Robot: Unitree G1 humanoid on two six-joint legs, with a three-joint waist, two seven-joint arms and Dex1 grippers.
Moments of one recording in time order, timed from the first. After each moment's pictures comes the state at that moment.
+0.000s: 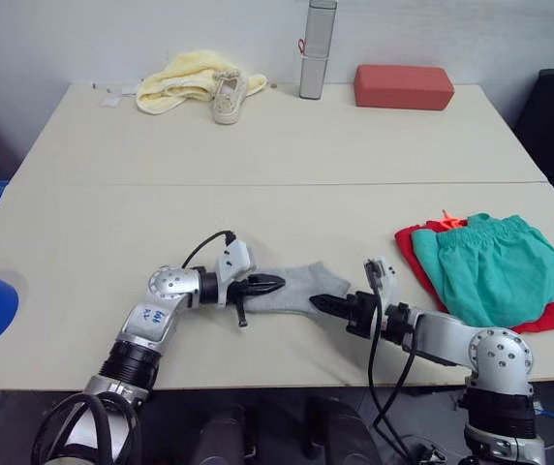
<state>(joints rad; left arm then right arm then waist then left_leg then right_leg) -0.46 0.40 -0.20 0.21 -0.21 0.17 -0.97 -0.23 -0.32 -0.22 -0.23 1.44 1.28 -0.14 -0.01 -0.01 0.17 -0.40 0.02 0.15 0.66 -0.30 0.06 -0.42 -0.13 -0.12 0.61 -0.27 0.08</state>
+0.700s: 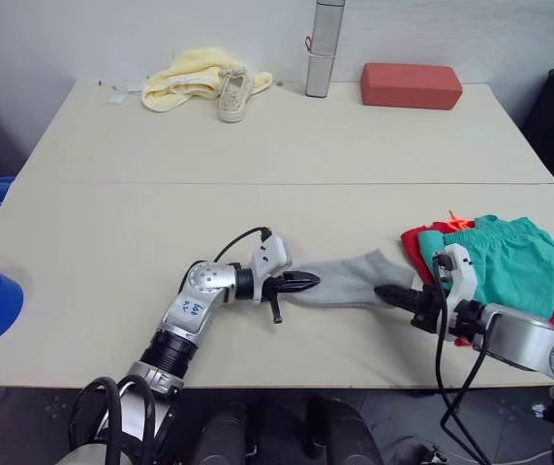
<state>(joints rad) -0.54 0.24 -0.26 0.29 -0.16 0.17 -0.95 -0.13 -0.70 -0.32 -0.35 1.41 1.19 -0.06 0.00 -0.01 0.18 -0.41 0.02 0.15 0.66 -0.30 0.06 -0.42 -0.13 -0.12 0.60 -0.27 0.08</state>
